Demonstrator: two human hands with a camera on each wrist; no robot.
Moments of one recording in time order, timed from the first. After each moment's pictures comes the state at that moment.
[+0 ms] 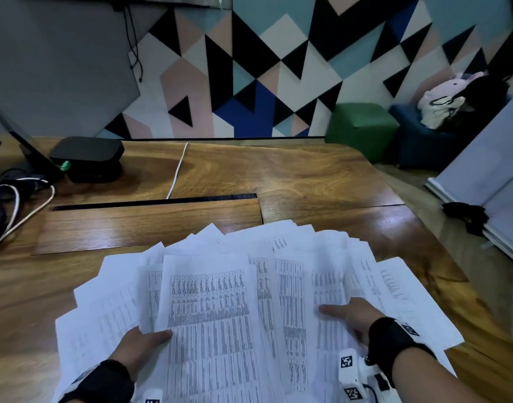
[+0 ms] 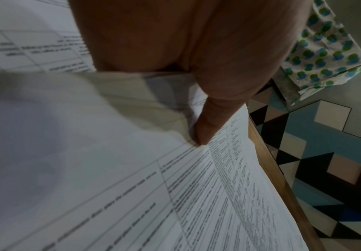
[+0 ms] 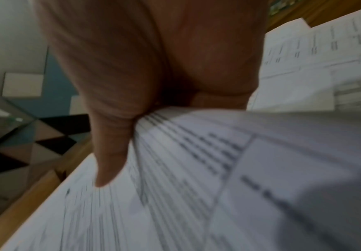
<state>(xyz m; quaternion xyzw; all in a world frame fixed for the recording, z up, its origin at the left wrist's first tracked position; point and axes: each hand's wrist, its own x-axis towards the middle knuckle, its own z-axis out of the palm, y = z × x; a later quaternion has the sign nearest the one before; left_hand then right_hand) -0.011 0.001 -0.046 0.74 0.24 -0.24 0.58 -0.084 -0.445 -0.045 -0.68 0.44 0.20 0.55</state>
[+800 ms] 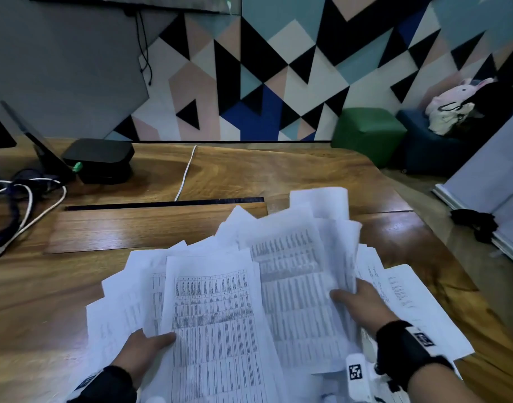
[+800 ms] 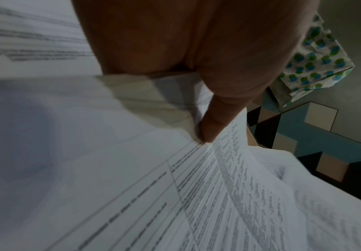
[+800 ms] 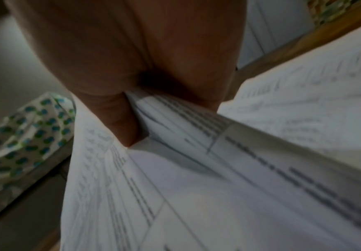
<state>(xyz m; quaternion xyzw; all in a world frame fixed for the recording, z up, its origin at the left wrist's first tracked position) -0.017 0.003 -0.035 0.74 0.23 -0.22 0.59 -0.073 -0.406 0.043 -0.78 0.30 0.03 0.55</state>
